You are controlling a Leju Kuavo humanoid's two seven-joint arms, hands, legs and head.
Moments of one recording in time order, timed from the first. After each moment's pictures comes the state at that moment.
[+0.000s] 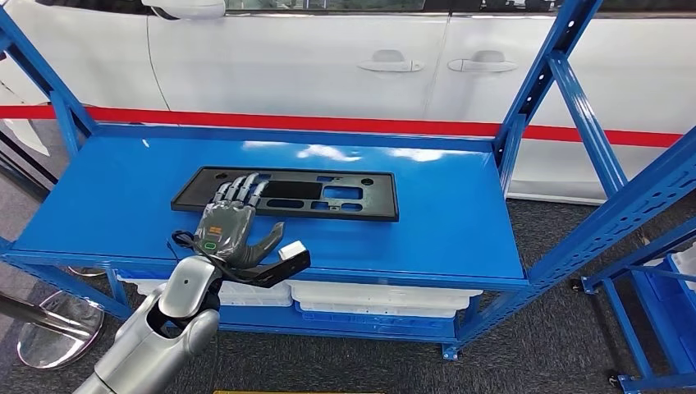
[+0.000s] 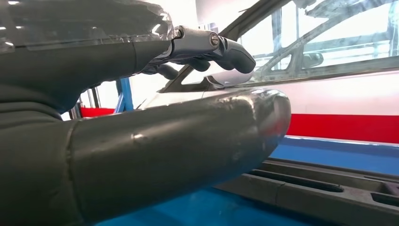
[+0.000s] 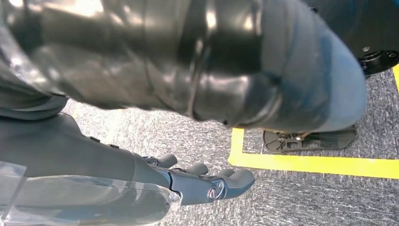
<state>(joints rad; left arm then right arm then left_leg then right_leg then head) -0.43 0.10 -0.64 -1.42 -1.22 0.00 0.07 0.01 0.27 -1.57 -0.74 1.35 0.57 -0.30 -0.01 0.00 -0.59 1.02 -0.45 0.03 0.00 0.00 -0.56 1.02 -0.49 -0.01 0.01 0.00</state>
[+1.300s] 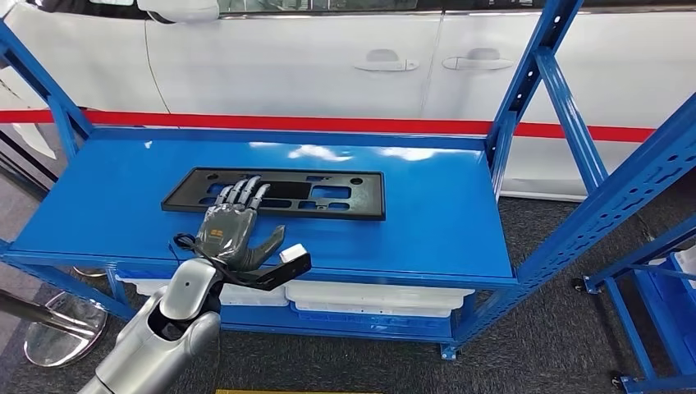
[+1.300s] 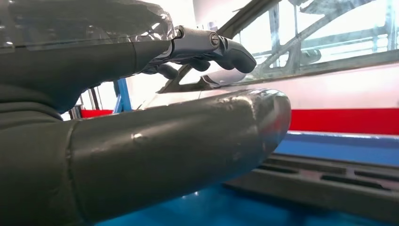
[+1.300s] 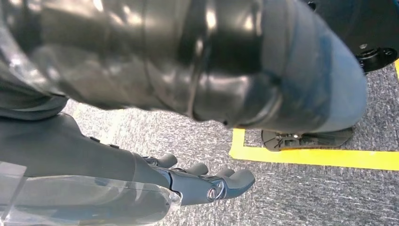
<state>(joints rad) -0.41 0.10 -0.63 -1.42 -1.22 -0.01 0.07 0.01 0.27 -1.57 -0.73 1.35 0.57 -0.30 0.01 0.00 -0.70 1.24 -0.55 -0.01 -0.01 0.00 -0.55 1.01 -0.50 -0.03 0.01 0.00</state>
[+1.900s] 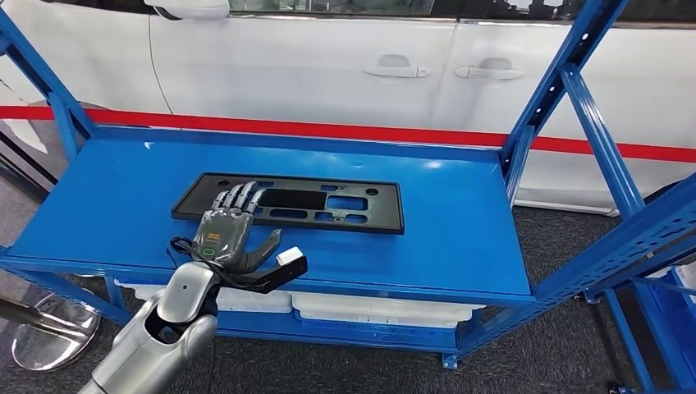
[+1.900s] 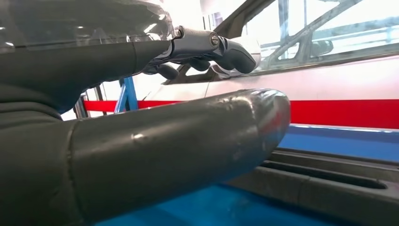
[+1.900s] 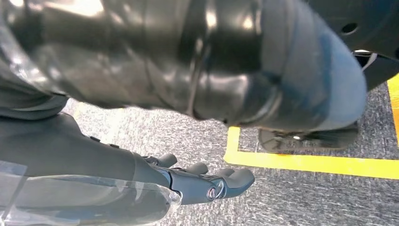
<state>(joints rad) -0.40 0.11 -0.63 -1.43 -1.23 -0.02 0.07 0.01 0.26 -1.57 -0.72 1.36 0.56 -0.30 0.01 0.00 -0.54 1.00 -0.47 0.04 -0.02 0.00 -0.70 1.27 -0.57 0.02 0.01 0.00</state>
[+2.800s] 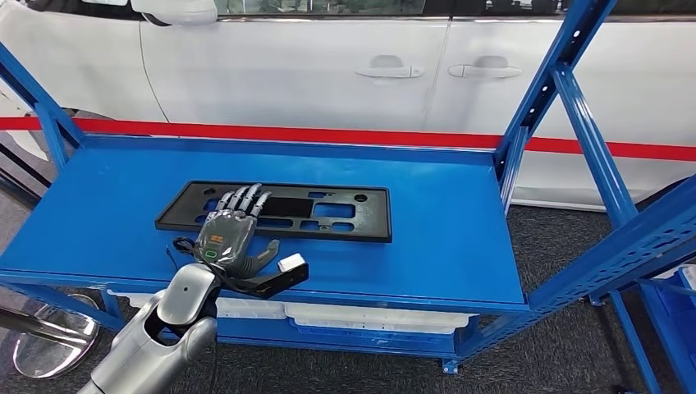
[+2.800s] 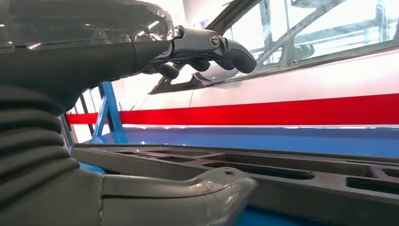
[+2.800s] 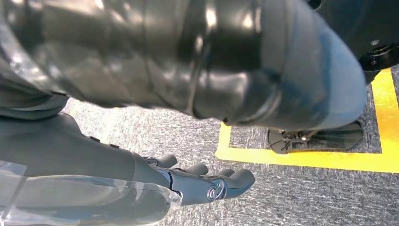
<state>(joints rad) -0.40 0.12 -0.64 -1.43 -1.24 -0.02 0.04 0.01 0.26 -1.57 -0.72 1.36 0.56 -0.31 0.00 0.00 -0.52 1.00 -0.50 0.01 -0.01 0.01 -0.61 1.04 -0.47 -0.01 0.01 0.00</state>
